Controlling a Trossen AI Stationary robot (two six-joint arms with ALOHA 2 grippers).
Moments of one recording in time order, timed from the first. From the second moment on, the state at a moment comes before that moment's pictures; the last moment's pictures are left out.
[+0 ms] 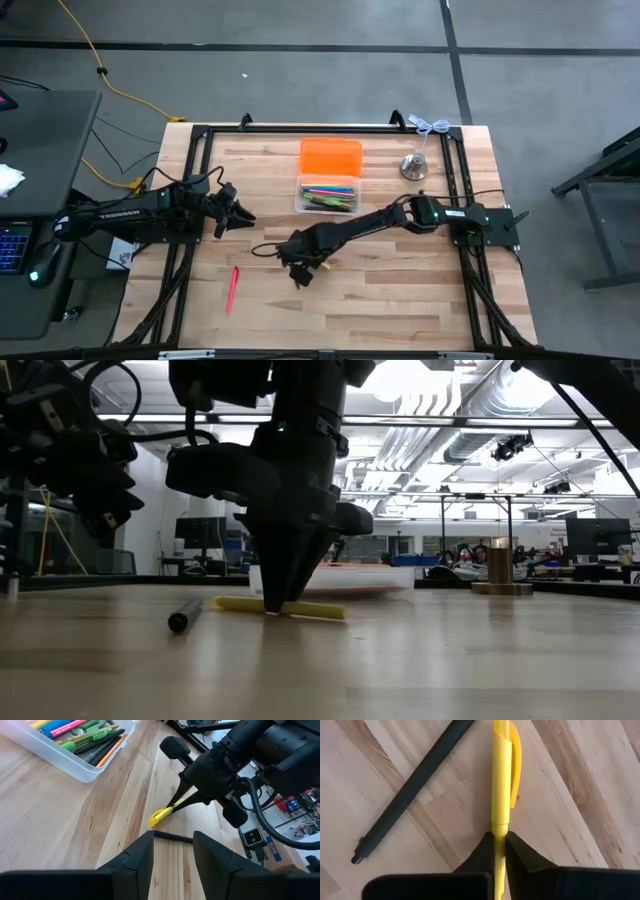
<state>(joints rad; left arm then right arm) 0.25 0.27 0.08 -0.19 0.43 -0.50 0.20 2.45 2.10 -1.04 0.09 0.79</state>
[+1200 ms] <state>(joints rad) 0.25 0.27 0.08 0.45 0.52 -0.66 0.10 2.16 2.10 -0.45 -0.04 0.73</state>
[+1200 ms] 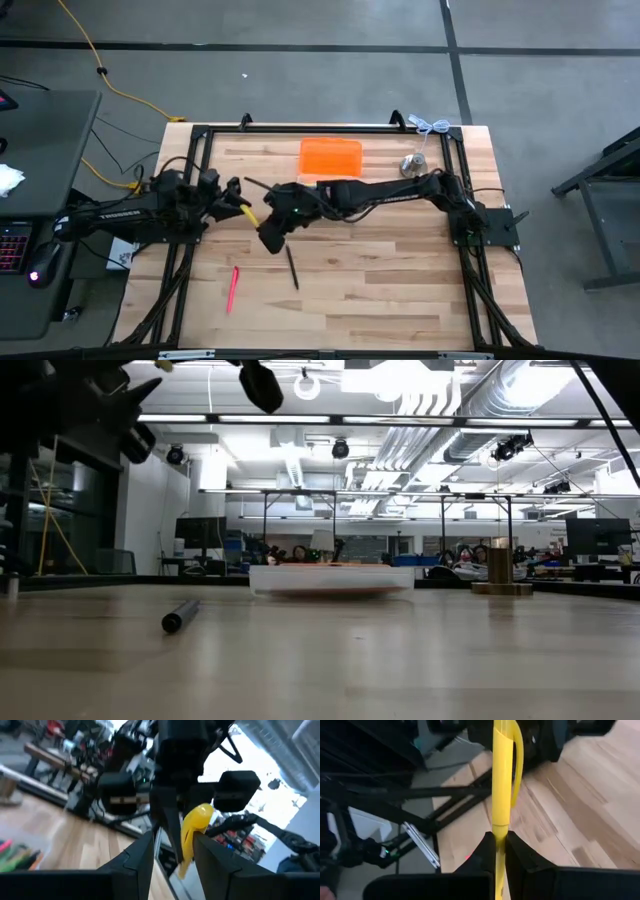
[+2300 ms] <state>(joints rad) 0.25 0.27 0.09 0.47 0.43 -0.66 0.00 2.16 2.10 -0.31 -0.08 0.67</state>
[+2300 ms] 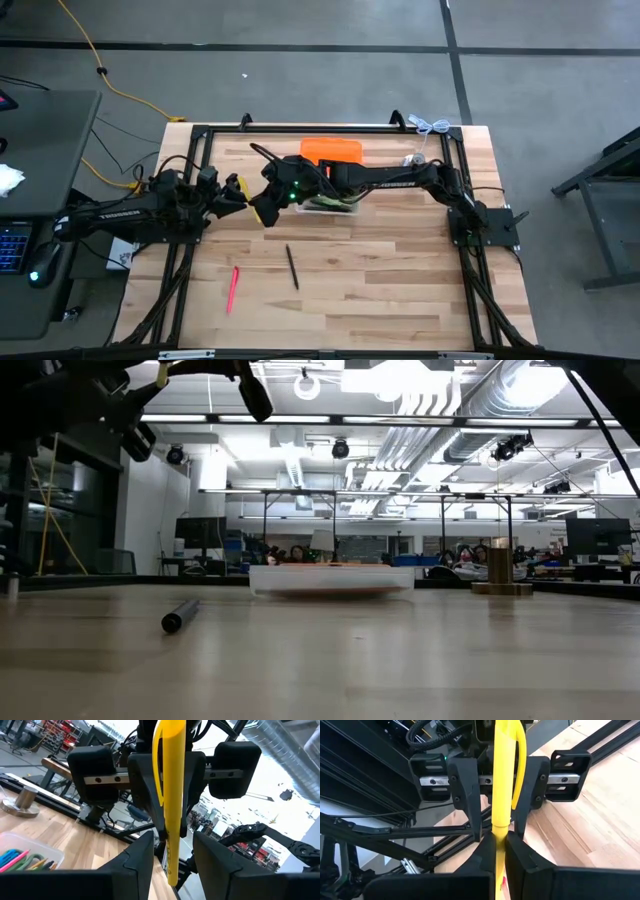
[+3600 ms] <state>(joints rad) 0.25 0.27 0.08 0.52 0.35 -0.66 -0.02 2.16 2.10 -0.32 -0.05 0.68</state>
